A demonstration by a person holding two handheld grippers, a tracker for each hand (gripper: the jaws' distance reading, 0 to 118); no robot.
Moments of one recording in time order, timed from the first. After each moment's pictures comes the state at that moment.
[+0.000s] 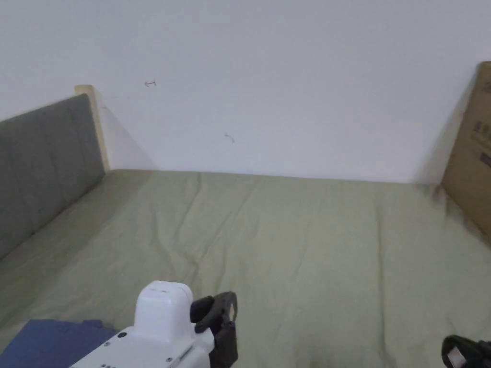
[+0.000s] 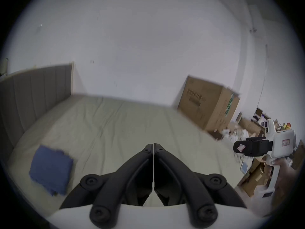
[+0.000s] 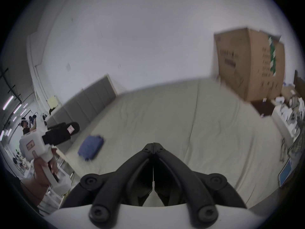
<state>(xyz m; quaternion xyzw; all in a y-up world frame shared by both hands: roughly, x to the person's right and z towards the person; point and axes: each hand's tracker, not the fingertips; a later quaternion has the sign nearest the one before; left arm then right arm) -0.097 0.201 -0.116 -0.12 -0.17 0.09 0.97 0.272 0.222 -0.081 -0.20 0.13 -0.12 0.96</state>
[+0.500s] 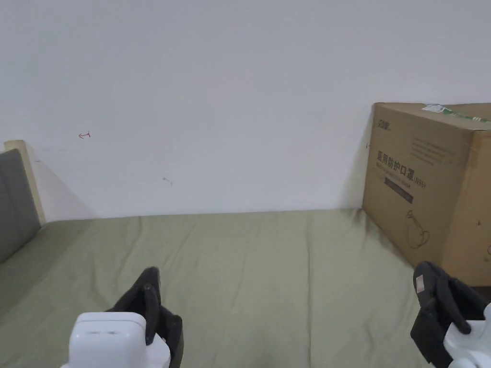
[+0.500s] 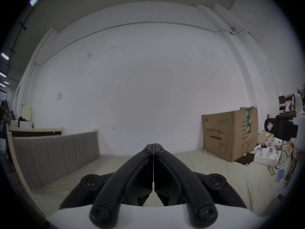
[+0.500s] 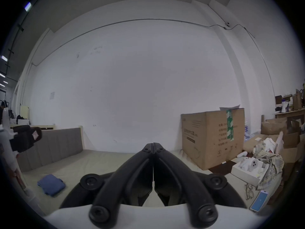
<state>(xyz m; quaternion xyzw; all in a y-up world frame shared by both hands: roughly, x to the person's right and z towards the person) -0.017 0.233 -0.050 0.07 -0.01 -0.03 1.00 0.286 0.226 -0.029 0.07 -0.05 -0.02 1.00</state>
